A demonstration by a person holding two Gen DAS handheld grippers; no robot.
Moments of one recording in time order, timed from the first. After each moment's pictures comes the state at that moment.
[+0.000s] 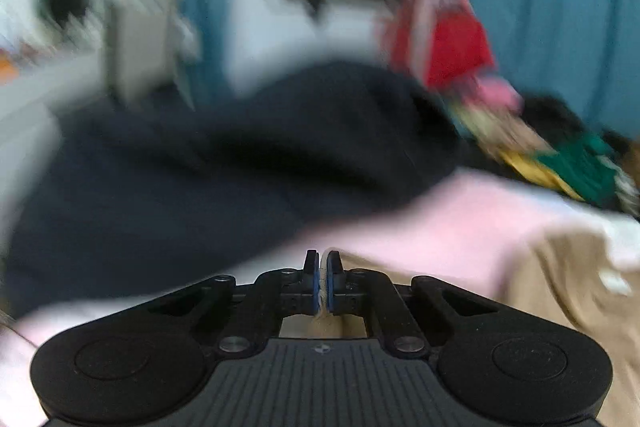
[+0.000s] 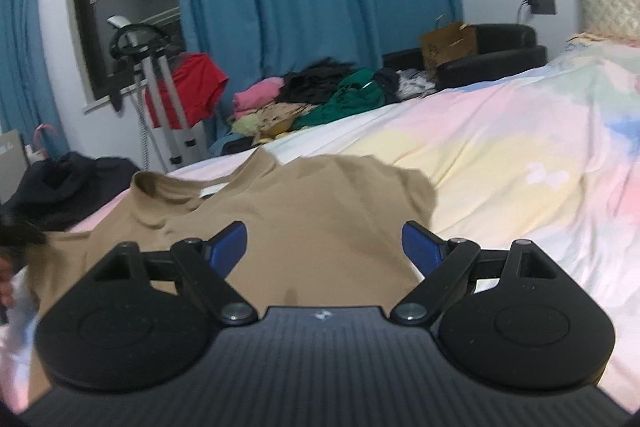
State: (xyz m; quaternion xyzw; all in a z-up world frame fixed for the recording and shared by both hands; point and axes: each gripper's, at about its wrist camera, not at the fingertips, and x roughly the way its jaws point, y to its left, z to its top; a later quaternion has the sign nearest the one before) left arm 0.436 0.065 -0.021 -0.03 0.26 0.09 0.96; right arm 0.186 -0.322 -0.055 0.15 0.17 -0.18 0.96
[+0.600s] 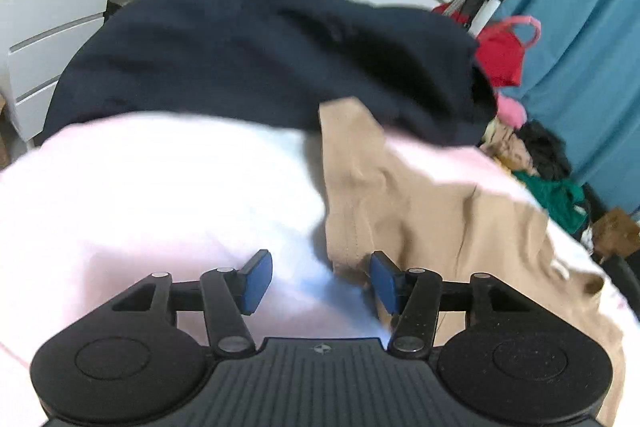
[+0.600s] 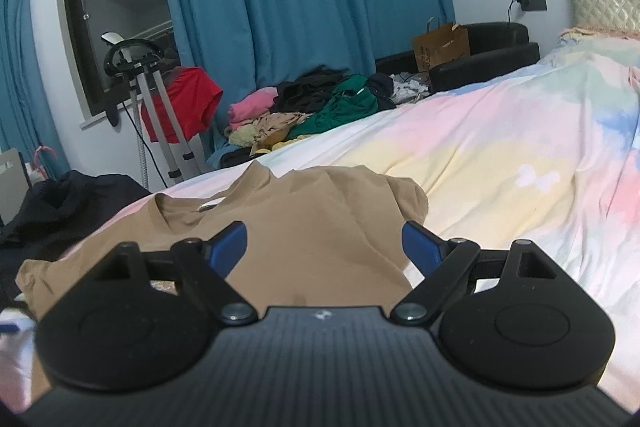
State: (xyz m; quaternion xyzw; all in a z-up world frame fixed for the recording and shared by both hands) left arm 0.315 0.134 -0.064 -0.23 0.35 0.04 0.91; right arm 0.180 -0.328 -0.049 0.17 0.16 -0.18 0.96
